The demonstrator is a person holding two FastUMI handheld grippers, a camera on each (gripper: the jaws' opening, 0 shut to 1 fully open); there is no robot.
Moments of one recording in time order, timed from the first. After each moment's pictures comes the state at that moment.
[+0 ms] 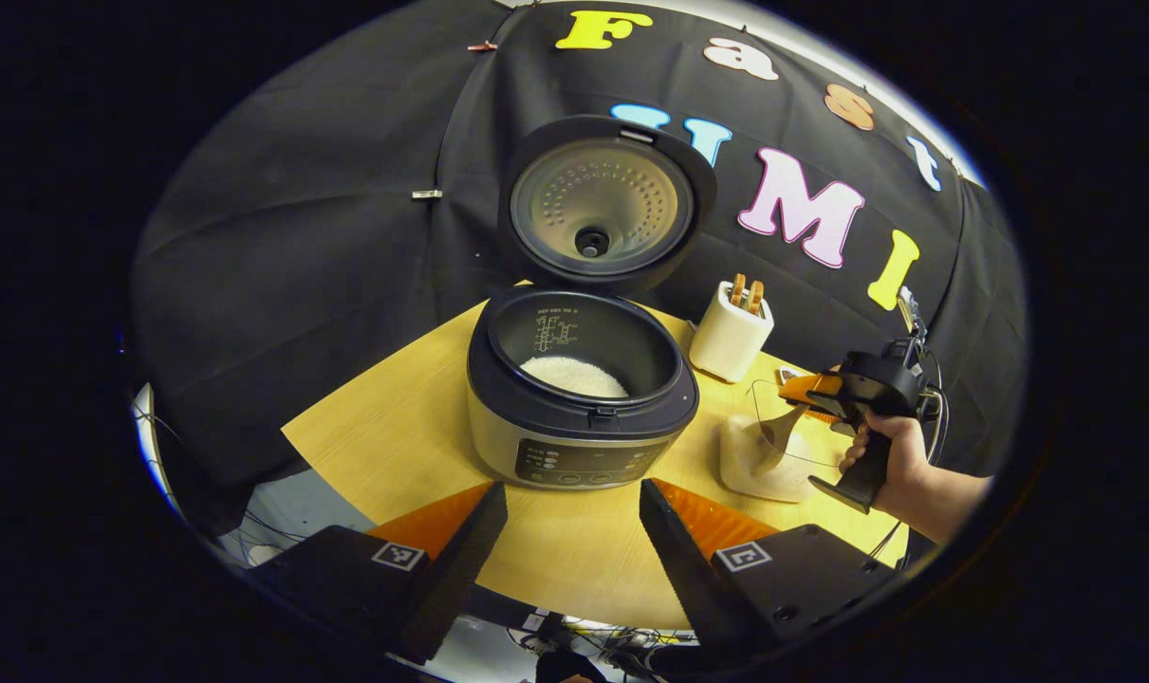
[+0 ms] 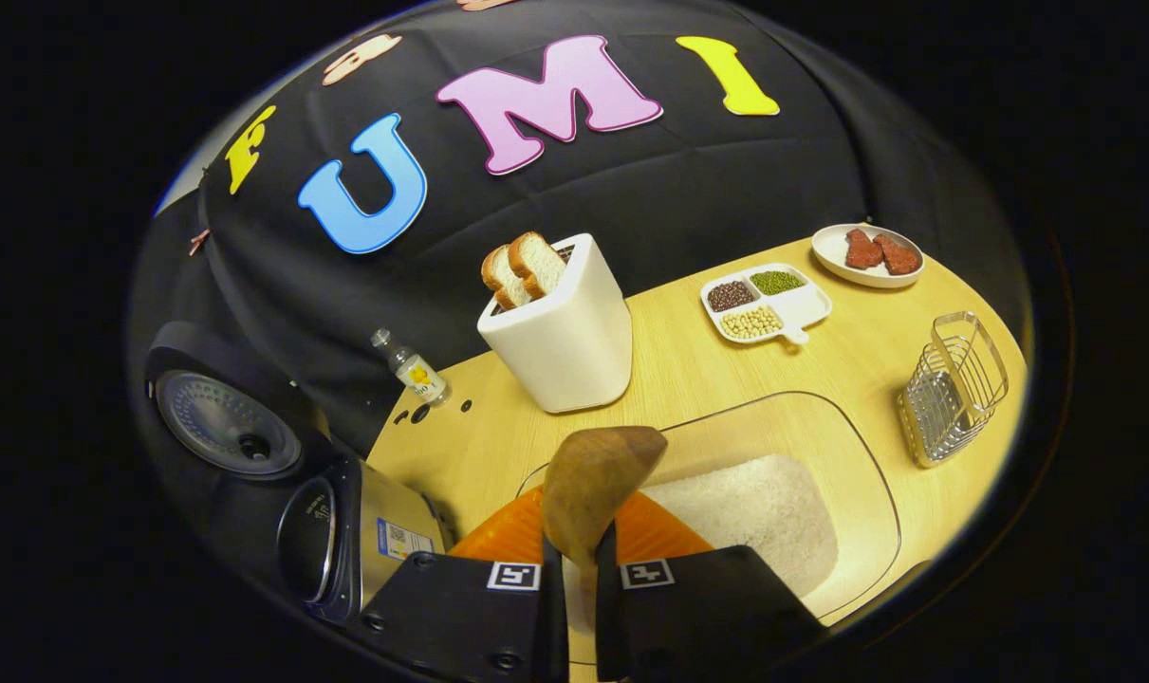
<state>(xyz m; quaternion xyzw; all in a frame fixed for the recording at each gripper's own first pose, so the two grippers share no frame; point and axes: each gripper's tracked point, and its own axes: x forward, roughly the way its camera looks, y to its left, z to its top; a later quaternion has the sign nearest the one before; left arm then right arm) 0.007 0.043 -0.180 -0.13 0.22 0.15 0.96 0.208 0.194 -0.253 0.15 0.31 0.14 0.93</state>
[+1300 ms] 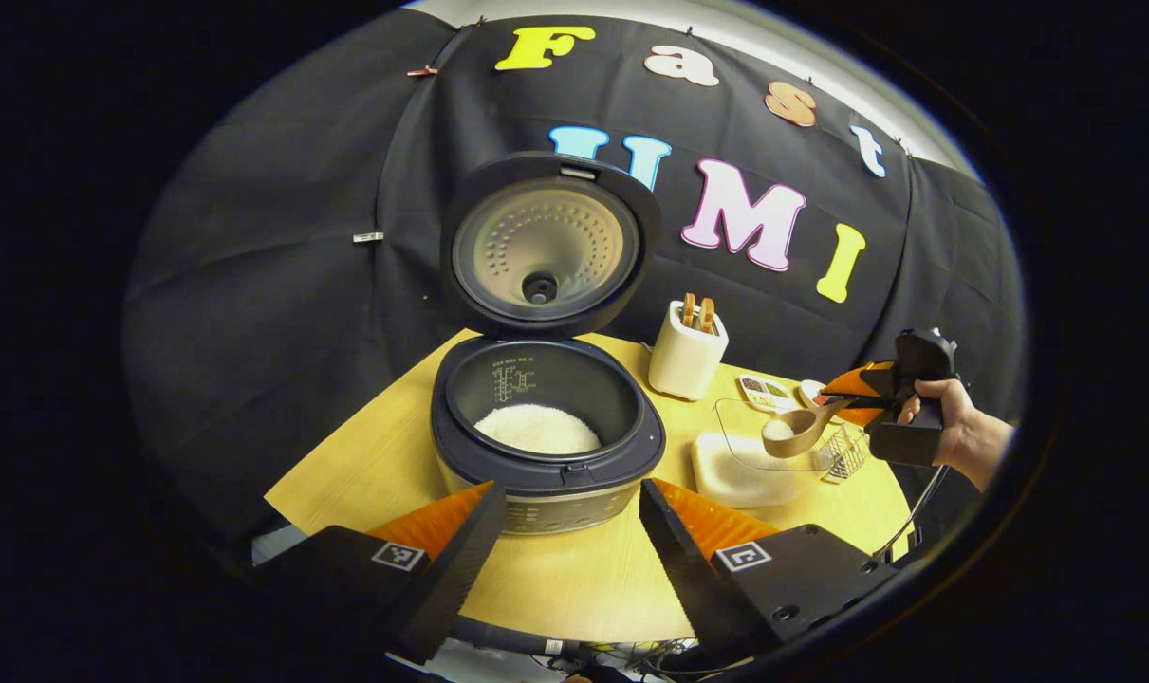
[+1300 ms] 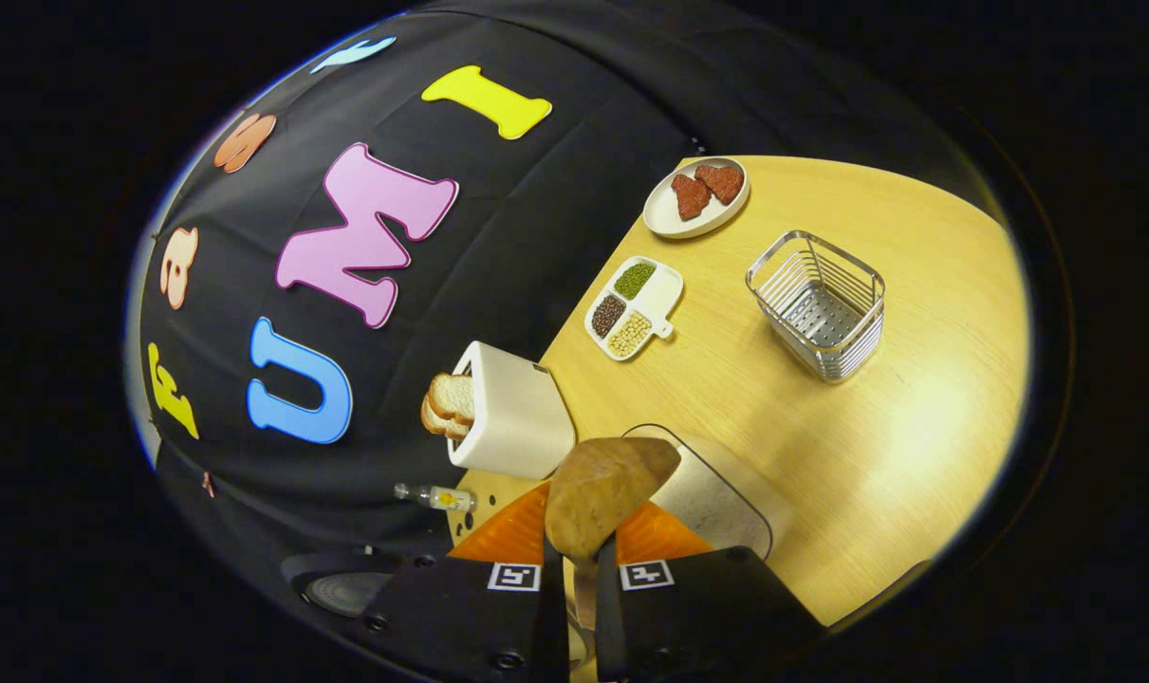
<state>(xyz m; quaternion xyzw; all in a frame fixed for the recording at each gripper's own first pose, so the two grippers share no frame) 0.029 0.052 -0.140 -0.08 0.18 0.08 0.98 0.208 0.095 -0.174 0.43 0.31 0.00 0.85</state>
